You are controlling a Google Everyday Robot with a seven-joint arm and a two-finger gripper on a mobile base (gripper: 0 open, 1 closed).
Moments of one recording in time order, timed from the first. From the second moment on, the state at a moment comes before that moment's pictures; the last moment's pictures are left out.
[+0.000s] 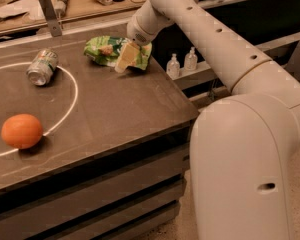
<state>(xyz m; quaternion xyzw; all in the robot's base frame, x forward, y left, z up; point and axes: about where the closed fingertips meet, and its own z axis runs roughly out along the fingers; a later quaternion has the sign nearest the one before) 0.790 0.079 0.869 -0.63 0.68 0.08 0.36</state>
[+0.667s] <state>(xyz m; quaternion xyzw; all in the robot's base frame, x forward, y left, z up) 0.794 0.081 0.860 -0.63 0.69 0.10 0.35</state>
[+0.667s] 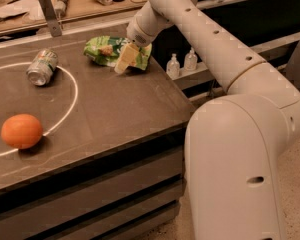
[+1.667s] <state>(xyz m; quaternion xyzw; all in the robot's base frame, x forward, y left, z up) 0.786 0.082 0.850 -0.64 0.68 0.11 0.33</state>
